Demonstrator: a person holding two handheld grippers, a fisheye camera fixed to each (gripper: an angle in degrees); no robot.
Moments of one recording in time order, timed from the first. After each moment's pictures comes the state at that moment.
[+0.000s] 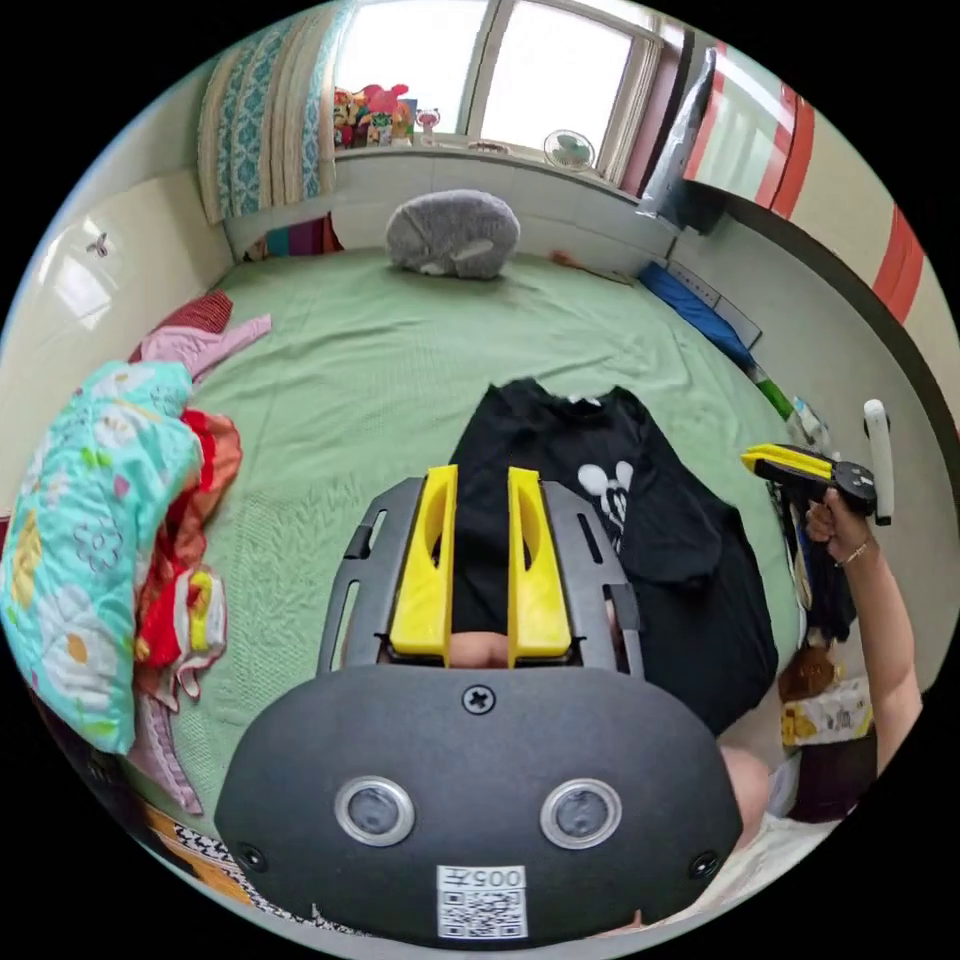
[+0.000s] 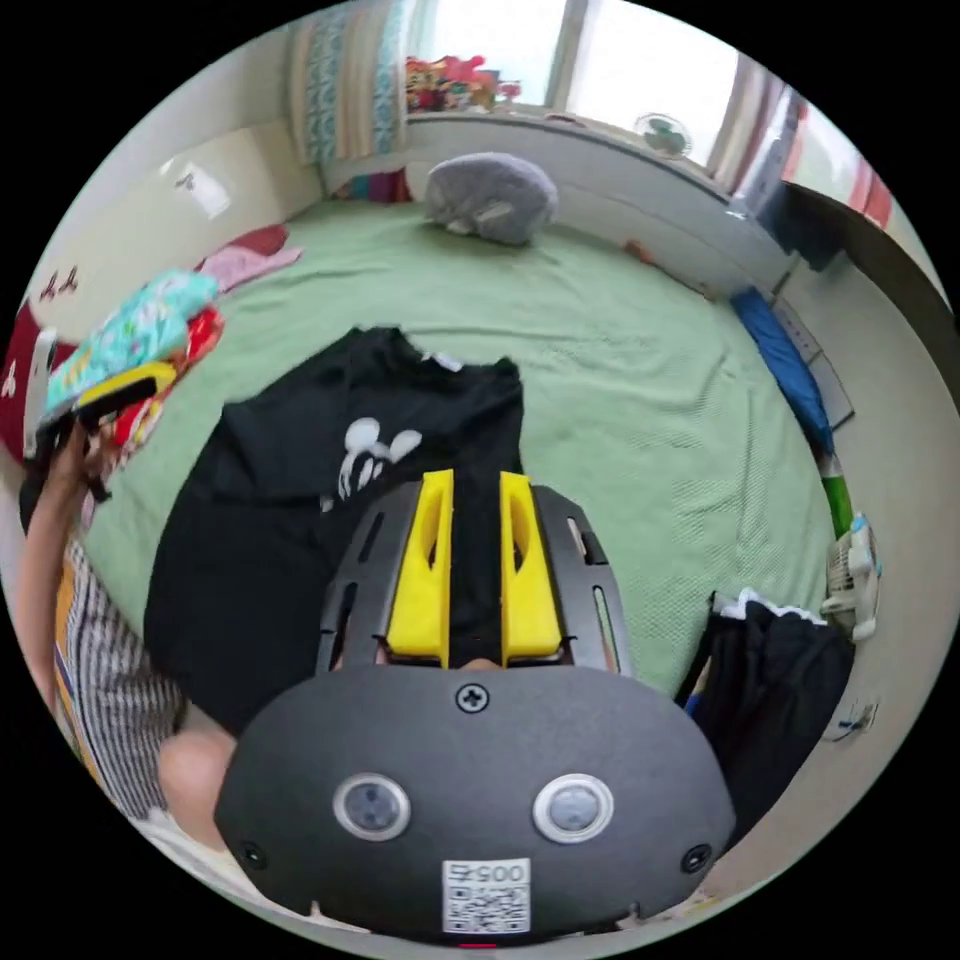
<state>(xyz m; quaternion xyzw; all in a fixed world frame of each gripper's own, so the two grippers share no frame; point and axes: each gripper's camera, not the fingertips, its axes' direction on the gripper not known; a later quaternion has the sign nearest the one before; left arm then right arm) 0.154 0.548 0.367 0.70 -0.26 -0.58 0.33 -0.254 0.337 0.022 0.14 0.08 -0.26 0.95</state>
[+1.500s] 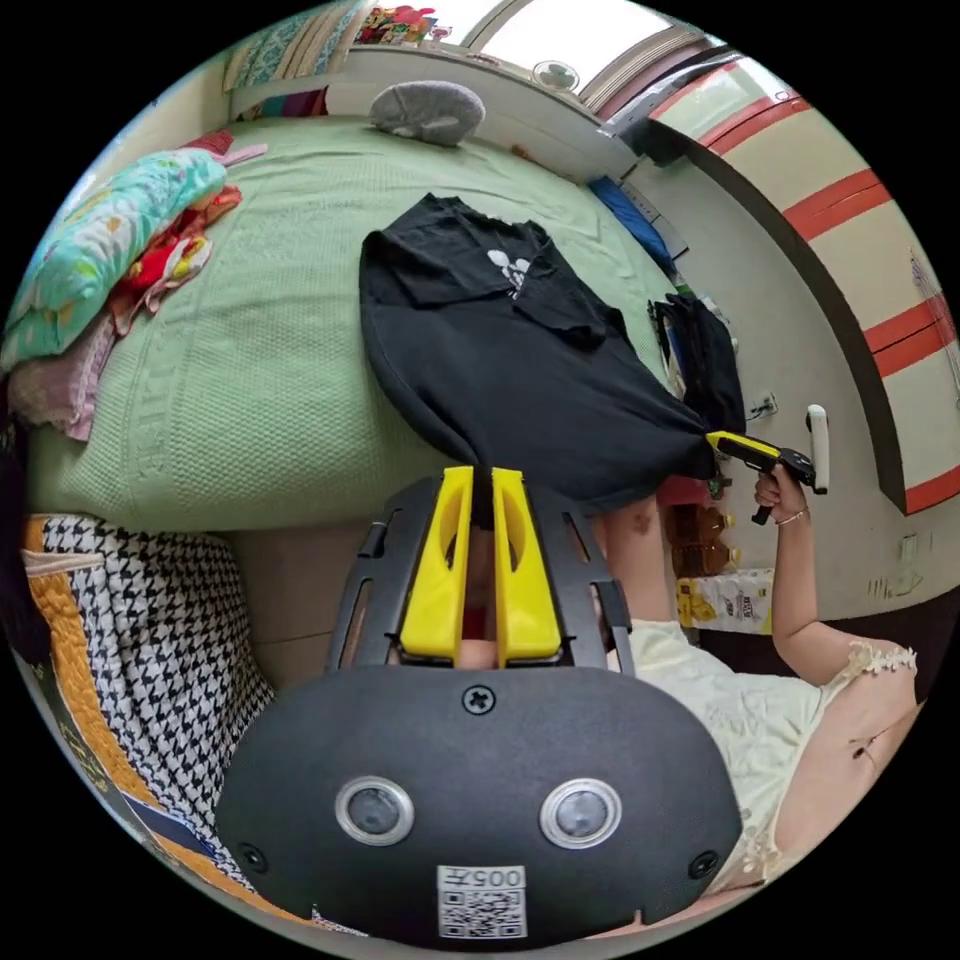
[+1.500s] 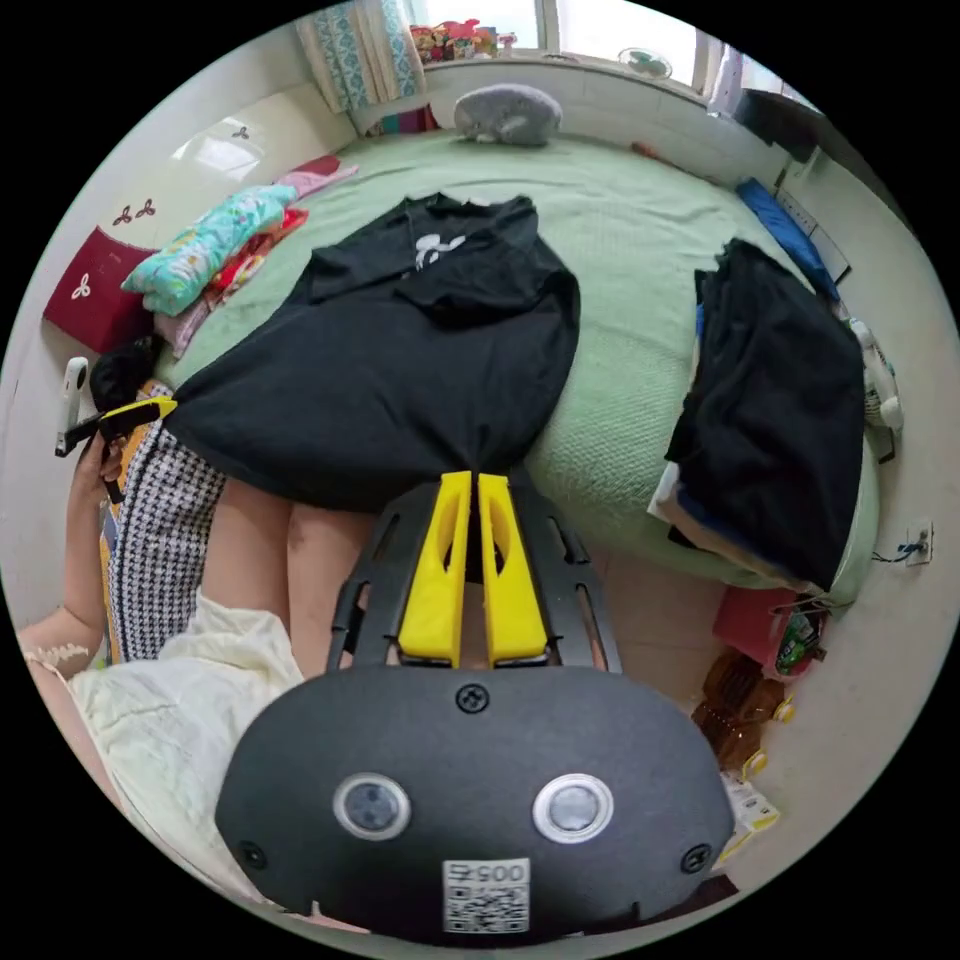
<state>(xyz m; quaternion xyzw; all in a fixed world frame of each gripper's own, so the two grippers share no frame) 0.259 0.380 0.542 0.72 -0.09 -0.54 0.43 -0.129 0.569 -0.040 0.01 0.03 -0.22 0.97</state>
